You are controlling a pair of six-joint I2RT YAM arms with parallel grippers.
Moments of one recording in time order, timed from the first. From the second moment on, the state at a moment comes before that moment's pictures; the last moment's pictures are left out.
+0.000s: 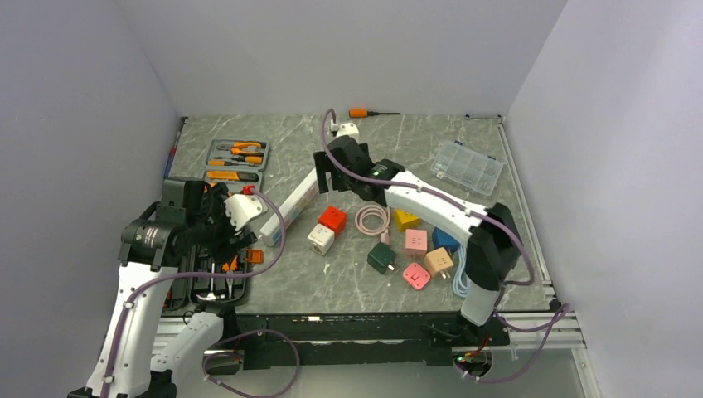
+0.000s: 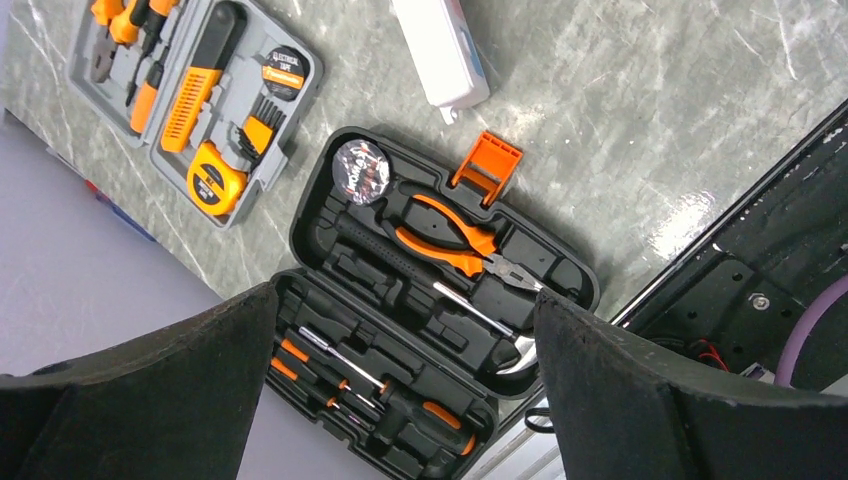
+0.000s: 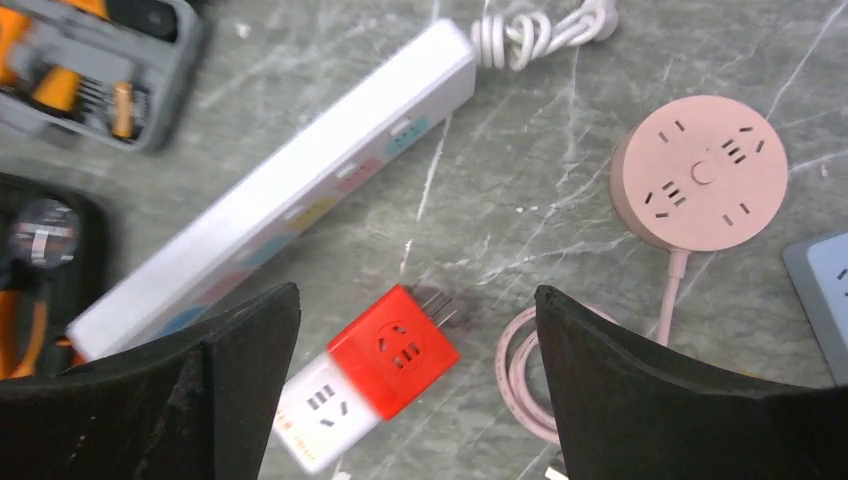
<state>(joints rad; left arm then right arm) -0.16 0.83 1.20 -1.25 0.21 0.82 0.86 1.74 1.52 -0.46 0.35 0.44</state>
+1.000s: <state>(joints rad) -0.16 0.80 1.03 -1.23 0.15 0.81 0.95 1.77 1.13 -0.23 0.15 0.66</state>
